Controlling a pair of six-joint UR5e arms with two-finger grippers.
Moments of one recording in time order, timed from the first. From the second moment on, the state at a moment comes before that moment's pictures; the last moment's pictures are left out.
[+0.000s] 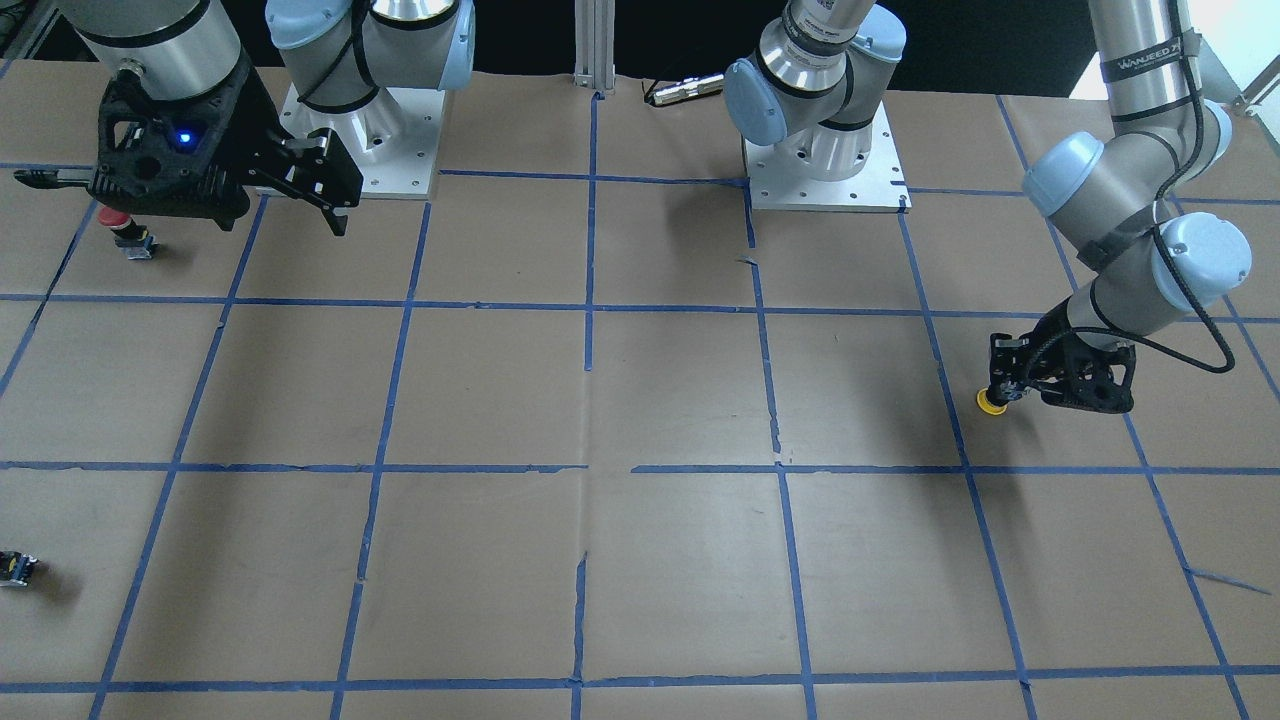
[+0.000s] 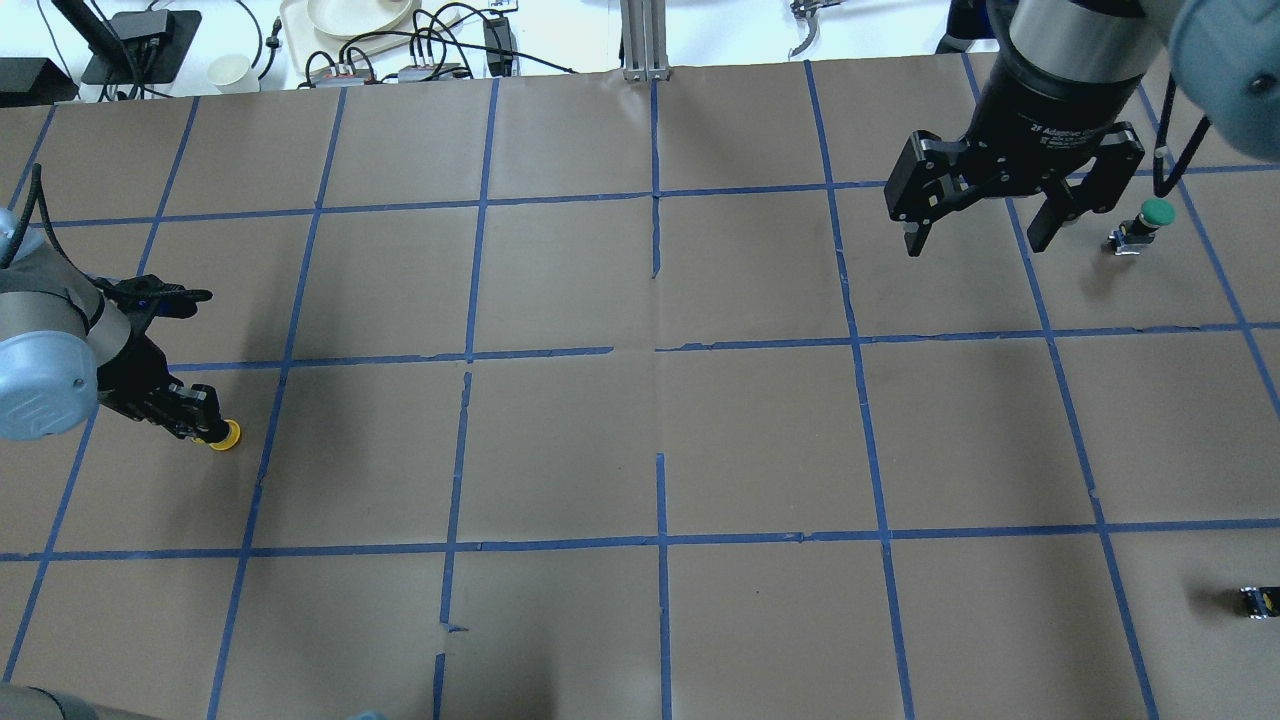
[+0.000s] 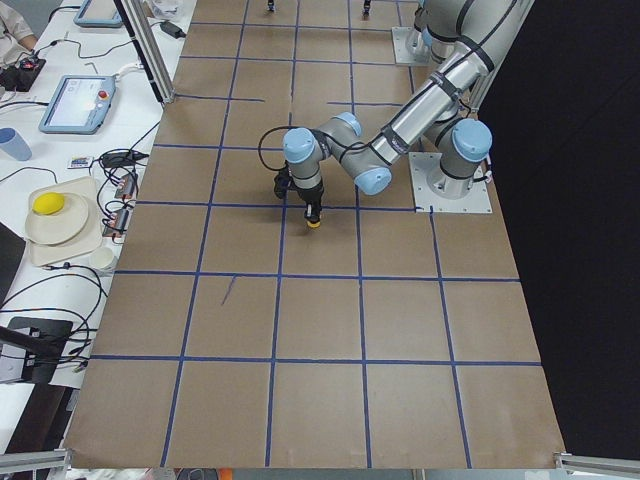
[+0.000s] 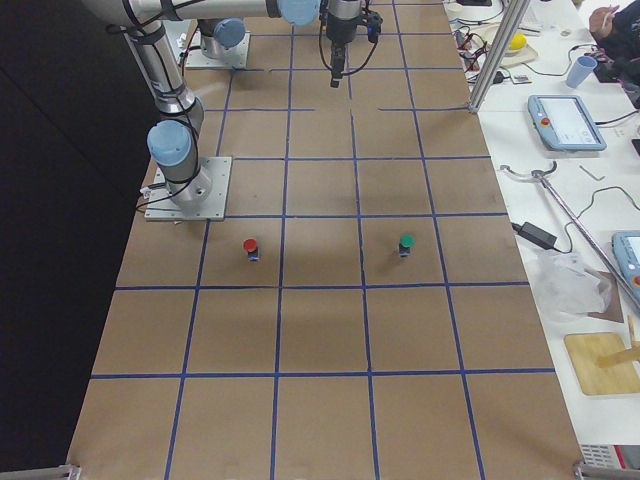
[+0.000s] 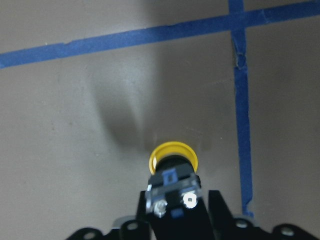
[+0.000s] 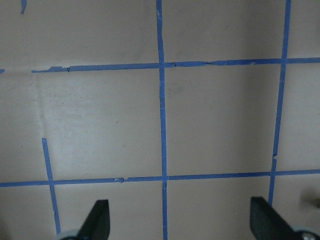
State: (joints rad) left arm -1.00 -1.80 -2.03 -1.00 1.67 0.71; right arm 1.56 -1.58 1.53 -1.44 -1.58 0.01
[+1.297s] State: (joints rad) left arm -1.63 -1.75 -1.88 -1.17 1.40 0.56; right arm 1.50 -1.58 1.53 -1.45 -1.49 0.05
